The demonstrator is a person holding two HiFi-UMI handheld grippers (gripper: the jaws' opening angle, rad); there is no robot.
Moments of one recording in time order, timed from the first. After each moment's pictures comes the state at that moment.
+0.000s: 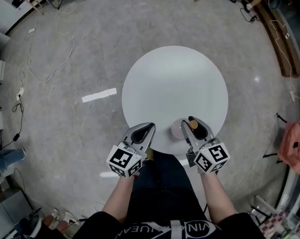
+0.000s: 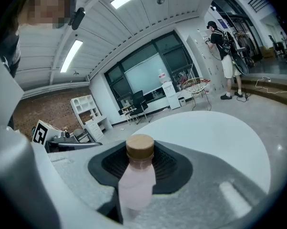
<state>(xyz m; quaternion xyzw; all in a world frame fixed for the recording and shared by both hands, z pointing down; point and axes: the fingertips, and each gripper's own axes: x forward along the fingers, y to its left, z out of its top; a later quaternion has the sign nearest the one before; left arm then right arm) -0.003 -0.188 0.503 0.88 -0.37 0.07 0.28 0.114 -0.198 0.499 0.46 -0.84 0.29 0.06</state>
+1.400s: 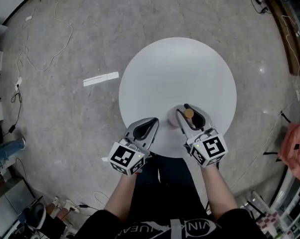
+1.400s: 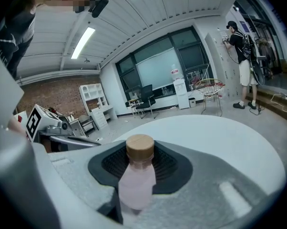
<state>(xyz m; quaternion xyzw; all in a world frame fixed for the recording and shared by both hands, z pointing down) 0.011 -0.219 0.533 0.87 -0.38 0.08 0.31 0.087 -0.253 0.525 0.40 -0.87 0.24 0.13</state>
